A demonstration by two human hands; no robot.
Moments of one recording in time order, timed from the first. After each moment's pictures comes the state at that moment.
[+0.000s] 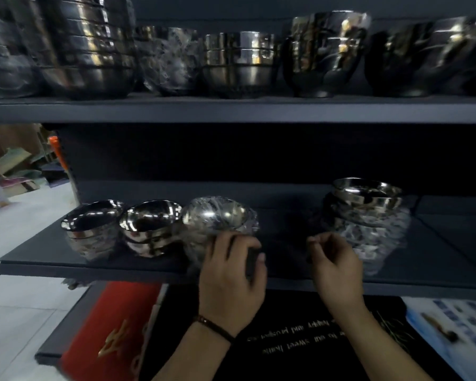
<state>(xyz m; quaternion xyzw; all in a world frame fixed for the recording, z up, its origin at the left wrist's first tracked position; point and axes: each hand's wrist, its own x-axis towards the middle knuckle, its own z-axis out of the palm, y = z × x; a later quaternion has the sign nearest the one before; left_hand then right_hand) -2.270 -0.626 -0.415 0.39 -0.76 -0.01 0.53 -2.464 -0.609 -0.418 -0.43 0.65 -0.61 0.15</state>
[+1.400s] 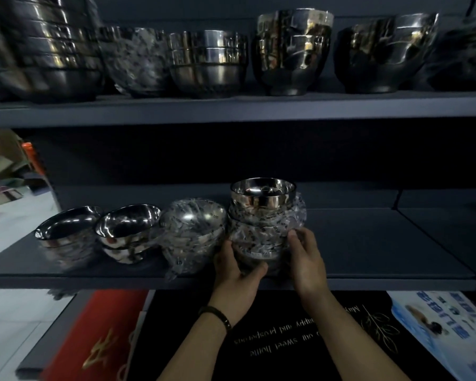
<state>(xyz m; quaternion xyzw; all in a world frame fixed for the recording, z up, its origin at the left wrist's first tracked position) -2.319 -0.659 -0.457 0.47 -0.60 -0.48 0.42 -2.467 -0.629 -0.429 -0.38 0.62 -0.62 0.30</state>
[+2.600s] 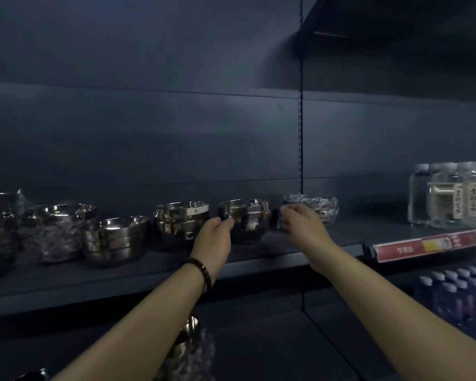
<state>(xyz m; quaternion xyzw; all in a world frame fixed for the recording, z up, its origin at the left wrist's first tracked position) -2.468 -0.635 -0.099 0.33 -0.64 -0.52 0.46 -2.631 -0.549 -0.079 -0.42 0.61 -0.66 0.15</state>
